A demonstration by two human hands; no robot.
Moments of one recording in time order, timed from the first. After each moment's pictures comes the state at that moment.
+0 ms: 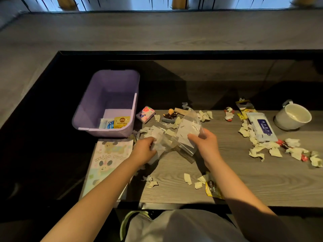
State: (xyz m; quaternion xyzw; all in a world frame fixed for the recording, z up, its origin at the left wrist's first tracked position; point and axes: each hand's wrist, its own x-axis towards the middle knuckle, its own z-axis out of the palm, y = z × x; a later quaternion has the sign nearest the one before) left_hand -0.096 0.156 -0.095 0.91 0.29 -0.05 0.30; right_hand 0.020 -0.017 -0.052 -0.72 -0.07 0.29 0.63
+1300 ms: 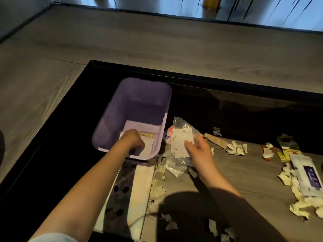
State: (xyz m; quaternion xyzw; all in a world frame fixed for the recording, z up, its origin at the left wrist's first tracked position) left_hand -0.067 0.337 -0.083 0.78 0.50 -0.24 0.30; right_hand 0.027 0.129 -0.051 -0.74 -0.18 0.34 0.56
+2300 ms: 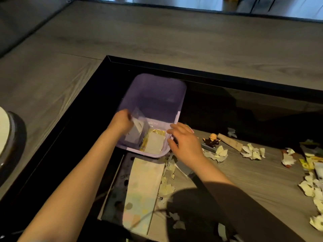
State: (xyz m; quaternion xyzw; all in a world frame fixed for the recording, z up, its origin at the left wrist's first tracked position) left_hand -0.107 0.372 -0.041 0.80 0.54 0.01 0.26; right_hand 0.018 0.187 -0.063 -0.80 -0.54 0.16 0.23
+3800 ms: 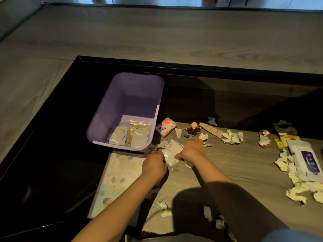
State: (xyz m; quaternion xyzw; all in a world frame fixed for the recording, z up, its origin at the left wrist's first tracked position) left_hand -0.076 0.193 -0.121 0.88 0.40 -0.13 0.23; right_hand 0.060 0.136 -0.128 -0.92 -0.27 0.30 -0.01
